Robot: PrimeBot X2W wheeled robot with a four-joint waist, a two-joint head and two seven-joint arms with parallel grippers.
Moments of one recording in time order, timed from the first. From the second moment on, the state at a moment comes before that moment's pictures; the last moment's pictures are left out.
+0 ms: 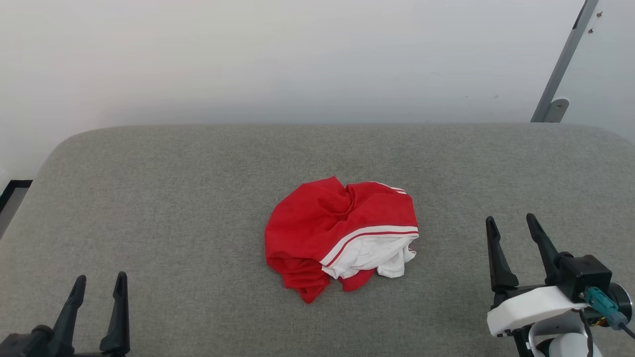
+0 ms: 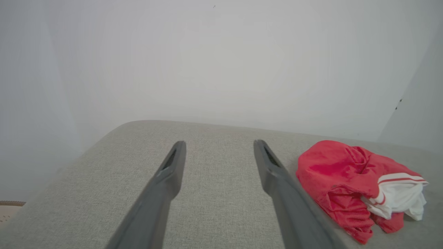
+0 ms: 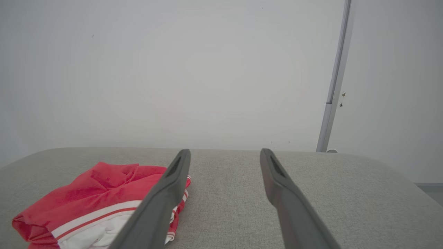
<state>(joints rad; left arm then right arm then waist) 0.17 0.30 0.05 0.07 -0.43 -0.12 -0.26 -0.07 -0.05 -0.05 0.22 0.12 0.13 -0.23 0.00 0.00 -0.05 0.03</state>
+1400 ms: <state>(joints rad) 0.07 0.31 -0.07 0.05 -0.43 -0.13 -0.26 -0.28 -0.18 0.27 0.40 0.27 0.13 0.31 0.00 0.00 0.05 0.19</state>
